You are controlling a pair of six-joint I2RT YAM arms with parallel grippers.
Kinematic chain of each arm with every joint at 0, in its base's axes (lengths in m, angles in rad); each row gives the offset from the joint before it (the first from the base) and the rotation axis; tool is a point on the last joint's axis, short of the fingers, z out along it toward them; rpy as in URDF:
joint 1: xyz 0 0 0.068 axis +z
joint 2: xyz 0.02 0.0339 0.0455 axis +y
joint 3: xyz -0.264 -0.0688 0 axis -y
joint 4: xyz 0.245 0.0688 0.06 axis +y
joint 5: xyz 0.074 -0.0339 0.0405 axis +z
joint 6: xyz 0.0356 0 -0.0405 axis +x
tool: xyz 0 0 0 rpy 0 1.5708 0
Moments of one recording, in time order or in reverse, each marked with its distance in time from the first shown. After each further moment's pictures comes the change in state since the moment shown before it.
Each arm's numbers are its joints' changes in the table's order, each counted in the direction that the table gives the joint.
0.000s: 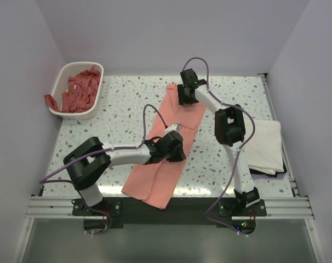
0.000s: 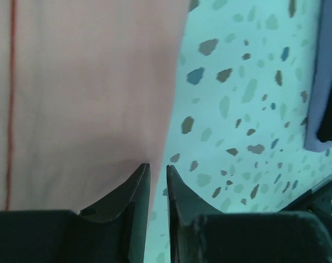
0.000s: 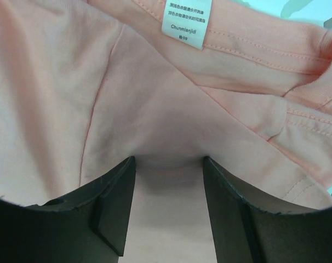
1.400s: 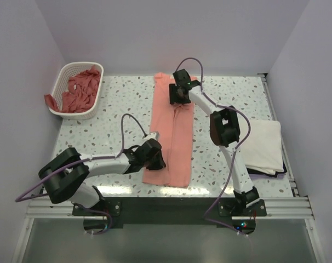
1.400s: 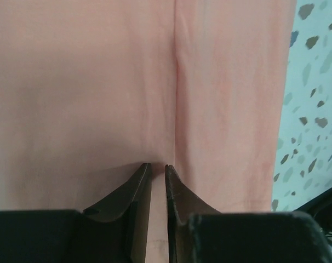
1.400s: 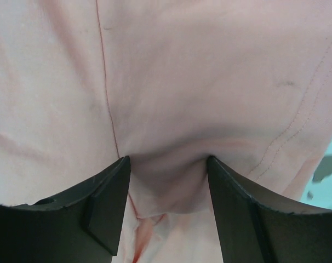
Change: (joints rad) left arm 0.083 -0.278 -0.319 -0.003 -0.028 0.047; right arm 0.063 0.042 0.074 0.012 0.052 0.109
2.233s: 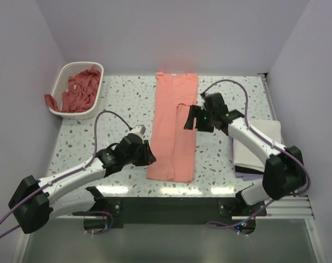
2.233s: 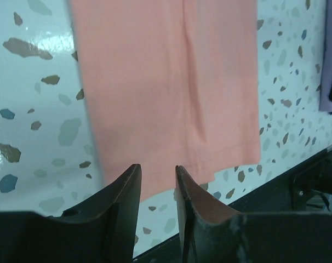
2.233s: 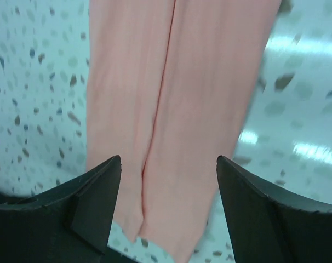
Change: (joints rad) left arm 0.114 -0.365 0.007 0.228 -0.047 0.111; right arm -0.031 -0.953 -1.018 -0.171 0.255 0.155
